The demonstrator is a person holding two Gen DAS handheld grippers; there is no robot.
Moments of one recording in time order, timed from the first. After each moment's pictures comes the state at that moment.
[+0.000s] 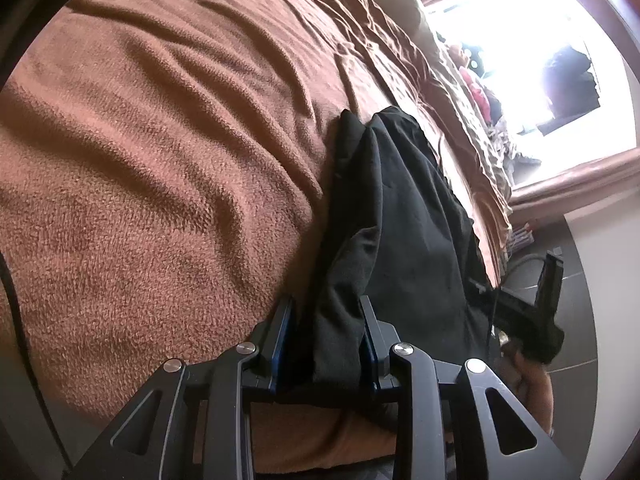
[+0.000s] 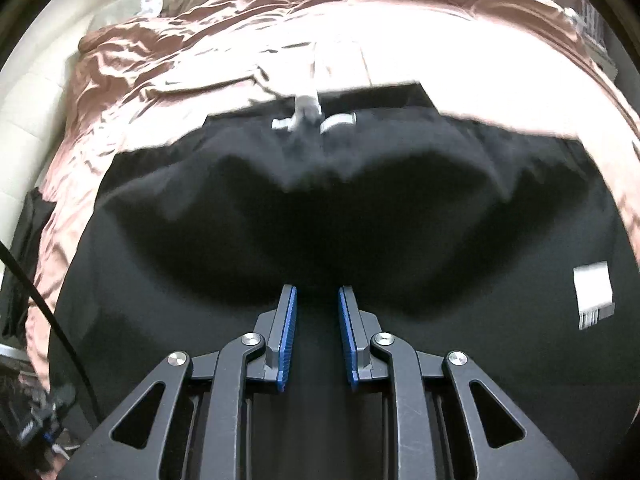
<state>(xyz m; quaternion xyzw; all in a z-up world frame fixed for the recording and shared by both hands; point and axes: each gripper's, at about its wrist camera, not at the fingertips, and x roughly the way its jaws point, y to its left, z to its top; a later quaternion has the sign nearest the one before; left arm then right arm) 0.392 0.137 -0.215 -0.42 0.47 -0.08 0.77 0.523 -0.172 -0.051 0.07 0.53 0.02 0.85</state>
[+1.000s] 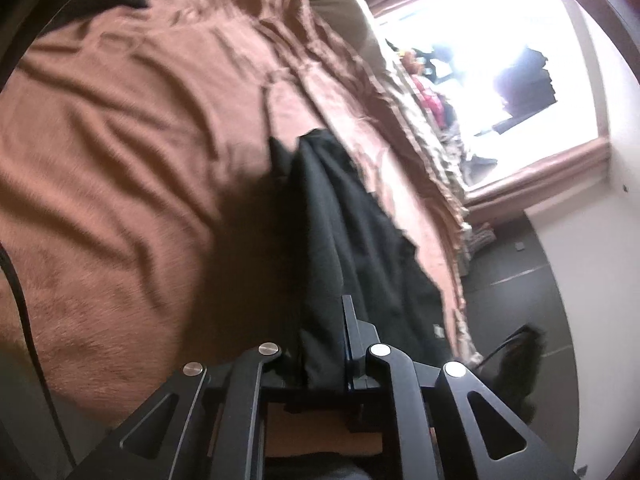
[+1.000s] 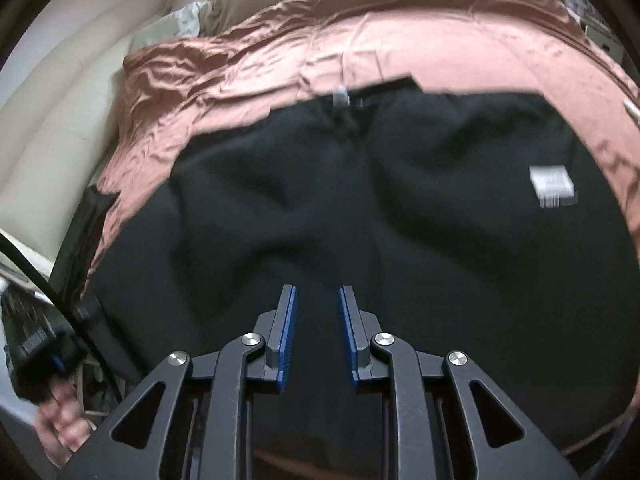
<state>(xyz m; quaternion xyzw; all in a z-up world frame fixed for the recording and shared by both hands) 0.391 0.125 -0.149 -0.42 0.41 -0.15 0.79 0.410 -0.162 -0.053 0.12 0.52 0.07 0.84</state>
